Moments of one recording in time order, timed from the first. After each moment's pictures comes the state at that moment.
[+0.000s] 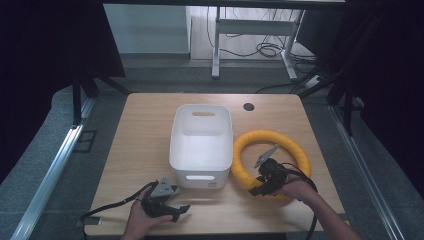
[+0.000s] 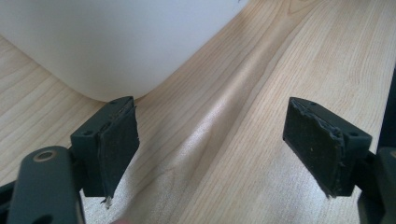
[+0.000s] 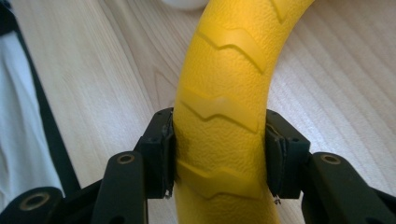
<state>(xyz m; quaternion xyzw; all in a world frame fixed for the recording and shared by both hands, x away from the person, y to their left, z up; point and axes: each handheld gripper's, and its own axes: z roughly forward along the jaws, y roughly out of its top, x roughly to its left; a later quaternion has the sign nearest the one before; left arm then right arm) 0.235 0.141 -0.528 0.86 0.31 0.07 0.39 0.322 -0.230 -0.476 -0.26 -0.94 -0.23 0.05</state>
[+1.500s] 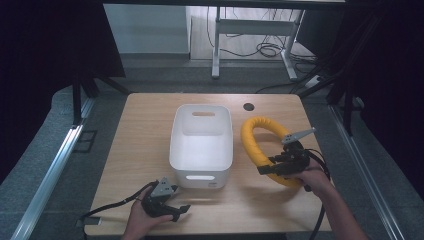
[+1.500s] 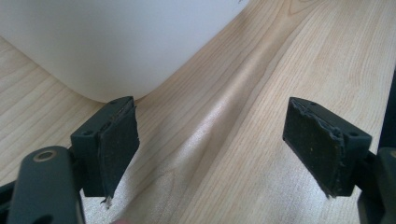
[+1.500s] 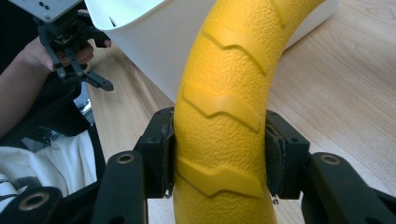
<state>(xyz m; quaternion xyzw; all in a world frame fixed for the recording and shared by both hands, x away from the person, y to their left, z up) 0.236 0.140 -0.528 0.86 0.31 0.07 0.40 0.342 -0.282 -0.430 -0.30 -0.85 -0.42 0.07</state>
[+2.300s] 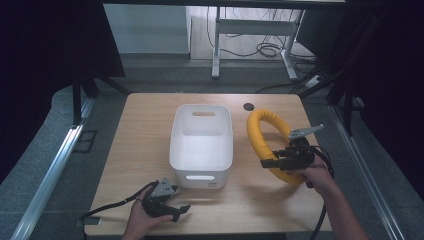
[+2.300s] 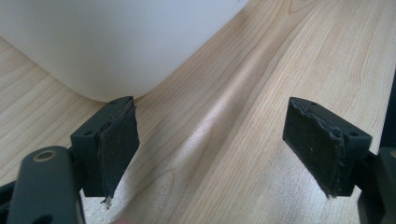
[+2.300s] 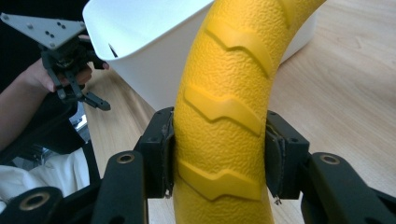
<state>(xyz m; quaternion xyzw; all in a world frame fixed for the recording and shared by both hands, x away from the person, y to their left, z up) 0.236 0.140 -0.529 0.86 0.31 0.07 0.39 0.345 -0.292 -0.417 -0.31 -0.84 -0.45 0.04</state>
